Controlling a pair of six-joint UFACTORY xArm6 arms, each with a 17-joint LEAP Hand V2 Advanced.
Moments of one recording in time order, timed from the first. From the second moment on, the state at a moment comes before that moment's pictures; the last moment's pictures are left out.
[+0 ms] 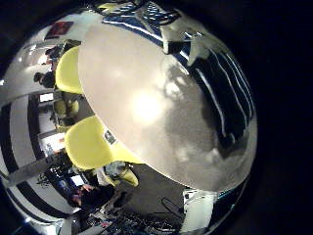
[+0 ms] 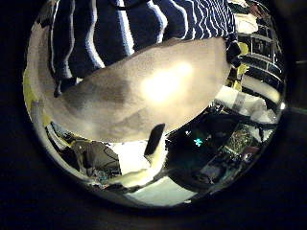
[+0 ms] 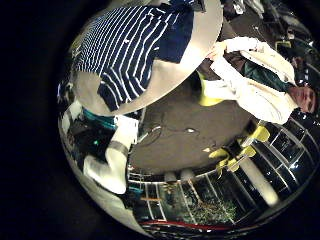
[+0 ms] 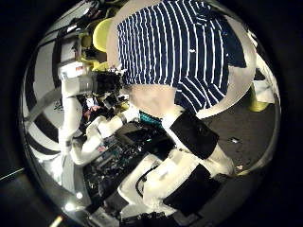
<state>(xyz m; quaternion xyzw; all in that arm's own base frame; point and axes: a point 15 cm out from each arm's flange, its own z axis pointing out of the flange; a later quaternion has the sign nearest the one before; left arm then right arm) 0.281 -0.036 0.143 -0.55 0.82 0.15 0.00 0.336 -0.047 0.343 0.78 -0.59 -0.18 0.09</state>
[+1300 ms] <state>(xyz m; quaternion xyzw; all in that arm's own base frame) 0.340 -0.051 0.220 -0.57 0.81 0.14 0.02 0.312 -0.059 0.262 0.79 -0.57 -0.19 0.14</state>
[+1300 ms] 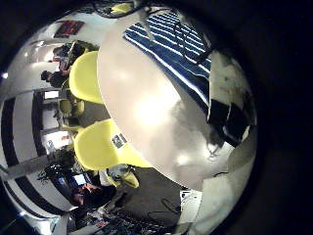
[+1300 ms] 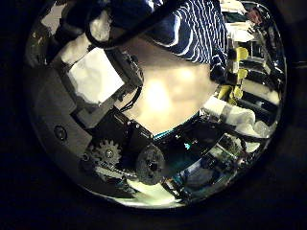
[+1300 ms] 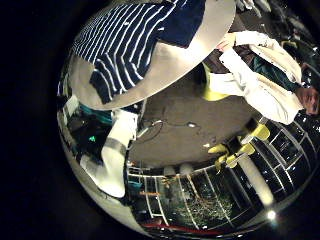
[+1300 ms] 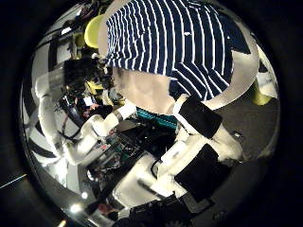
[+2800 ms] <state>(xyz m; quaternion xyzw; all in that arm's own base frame) 0.336 -0.028 0.220 -0.57 0.81 0.15 -0.02 0.348 -0.006 0.158 0.85 -0.51 -0.03 0.15</state>
